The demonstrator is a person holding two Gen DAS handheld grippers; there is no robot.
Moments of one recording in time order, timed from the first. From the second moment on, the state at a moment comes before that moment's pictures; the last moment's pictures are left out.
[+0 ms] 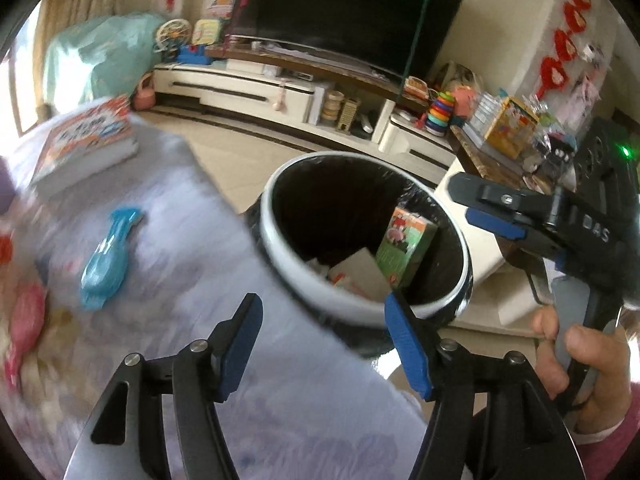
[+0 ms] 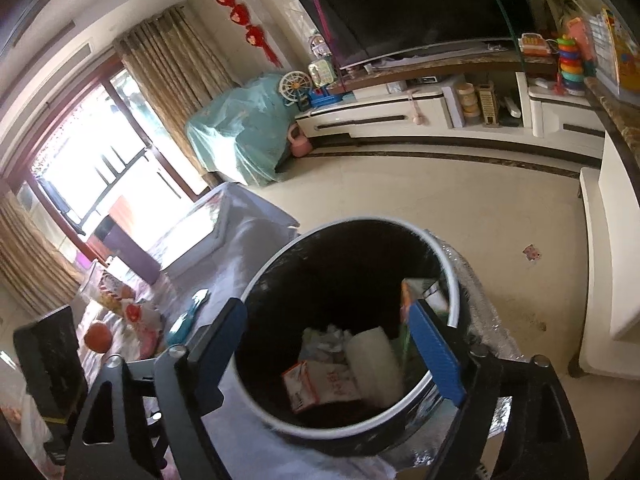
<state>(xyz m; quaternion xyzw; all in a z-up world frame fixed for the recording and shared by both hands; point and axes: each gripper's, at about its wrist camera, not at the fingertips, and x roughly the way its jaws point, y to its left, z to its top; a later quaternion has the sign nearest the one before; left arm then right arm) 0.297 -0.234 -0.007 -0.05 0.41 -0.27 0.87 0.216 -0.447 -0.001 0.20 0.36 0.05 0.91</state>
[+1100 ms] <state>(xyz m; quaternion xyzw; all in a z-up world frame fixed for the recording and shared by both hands) 0.185 -0.031 -0.015 -0.13 0.41 -0.12 0.90 0.183 -0.272 -0.022 0.14 0.38 0.17 0.90</state>
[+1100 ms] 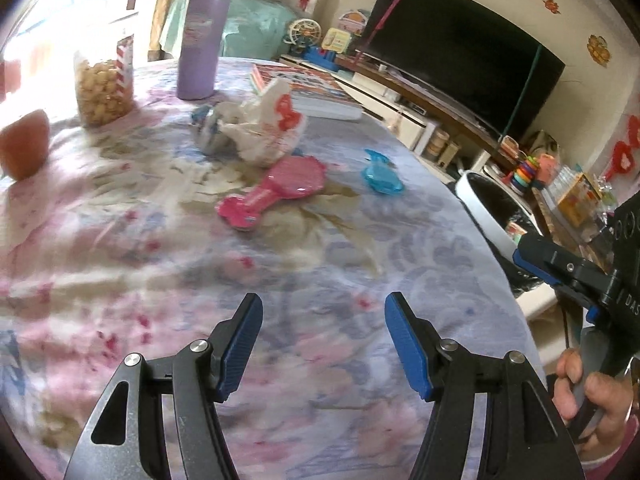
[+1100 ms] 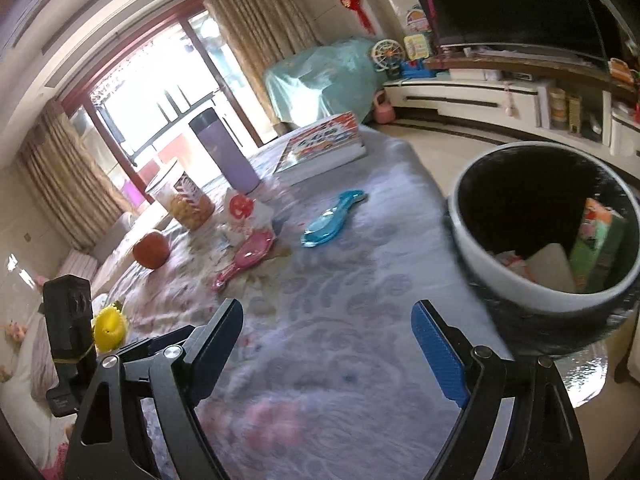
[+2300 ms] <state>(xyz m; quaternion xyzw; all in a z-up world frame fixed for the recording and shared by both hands) 0.309 -0.028 -0.048 0.00 0.42 -0.13 0.90 0.314 -0.210 -0.070 0.06 0.44 0.14 0.89</state>
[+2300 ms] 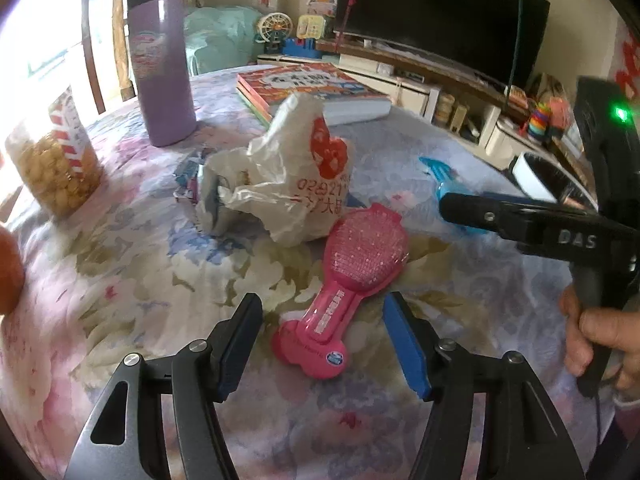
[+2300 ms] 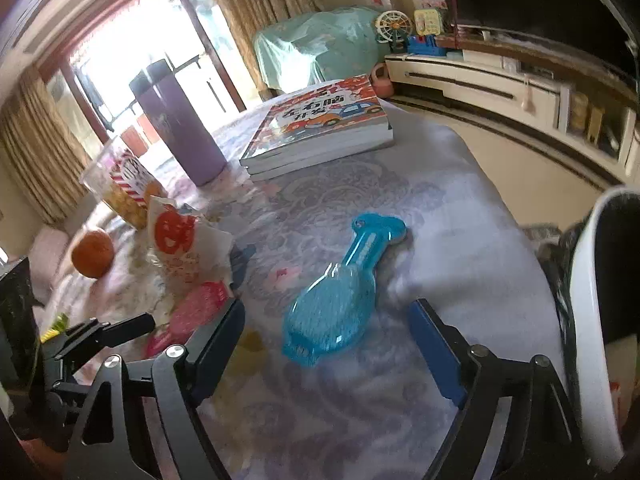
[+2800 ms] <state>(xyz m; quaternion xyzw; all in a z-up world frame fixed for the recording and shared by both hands) 0.285 -0.033 -0.042 -0.01 0.41 -0.13 0.90 0.289 -0.219 -0.063 0.06 0.42 0.16 0.89</state>
